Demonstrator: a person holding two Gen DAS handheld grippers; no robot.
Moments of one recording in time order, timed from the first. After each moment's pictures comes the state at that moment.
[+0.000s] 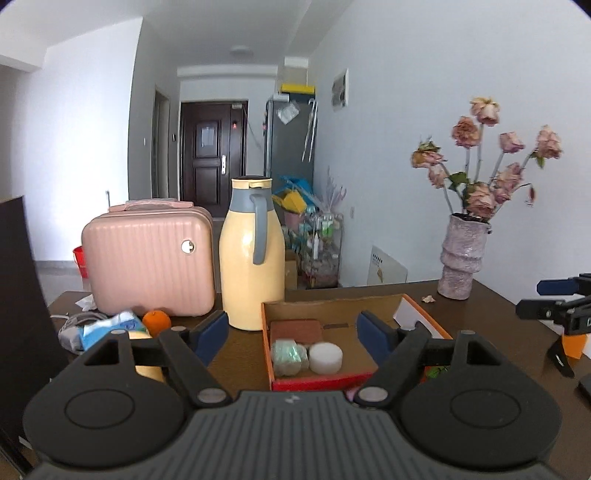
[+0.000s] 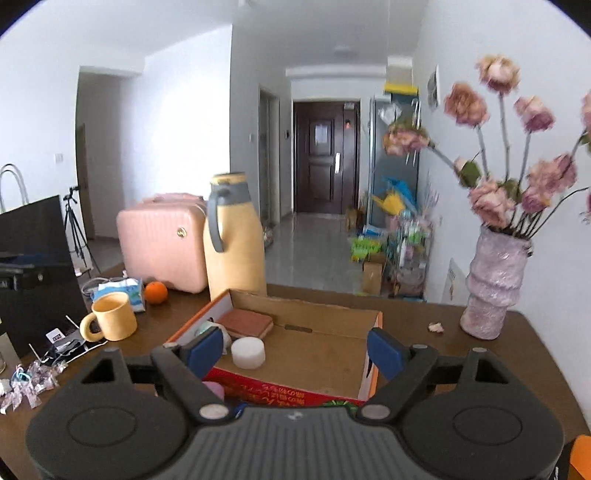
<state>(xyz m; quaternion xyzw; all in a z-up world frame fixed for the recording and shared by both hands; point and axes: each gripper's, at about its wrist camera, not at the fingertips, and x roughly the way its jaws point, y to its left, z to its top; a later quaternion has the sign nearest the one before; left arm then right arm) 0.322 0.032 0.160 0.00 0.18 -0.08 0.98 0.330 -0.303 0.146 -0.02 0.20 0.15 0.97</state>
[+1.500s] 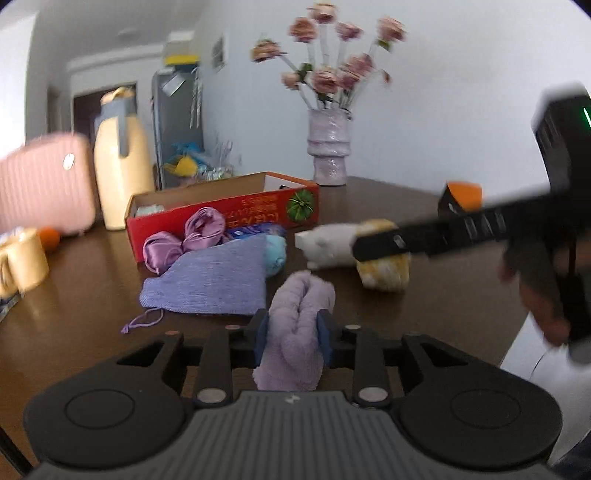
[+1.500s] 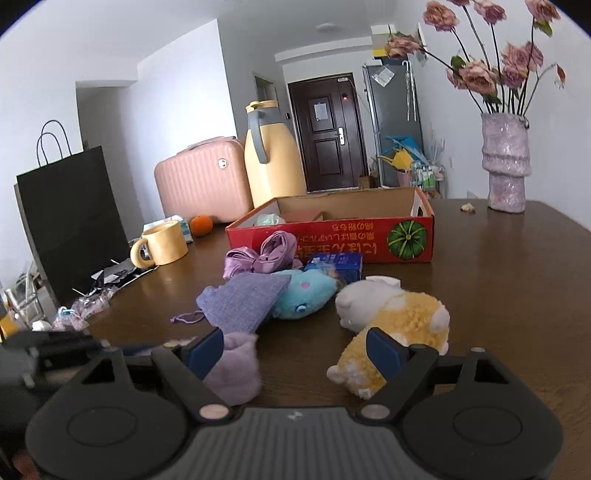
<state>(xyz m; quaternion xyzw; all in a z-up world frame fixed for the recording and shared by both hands) 0.175 -0.026 -0.030 0.06 0.21 -0.24 0.95 0.204 -0.265 -0.012 0.06 0.24 0.17 0.95</state>
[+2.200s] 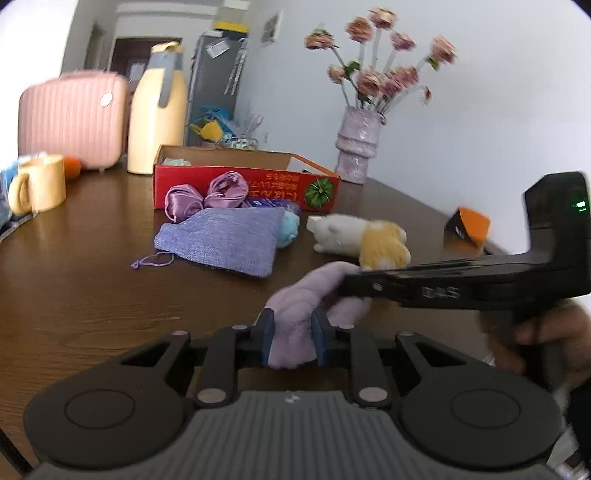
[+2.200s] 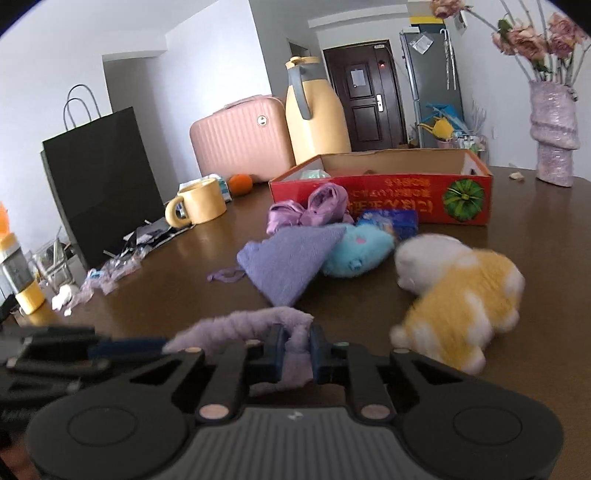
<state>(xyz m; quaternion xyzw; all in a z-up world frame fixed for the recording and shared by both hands) 0.161 -0.001 -0.035 -0.04 0.26 -0.22 0.94 0.207 -0.239 -0.037 0.05 0.29 0.23 0.93</state>
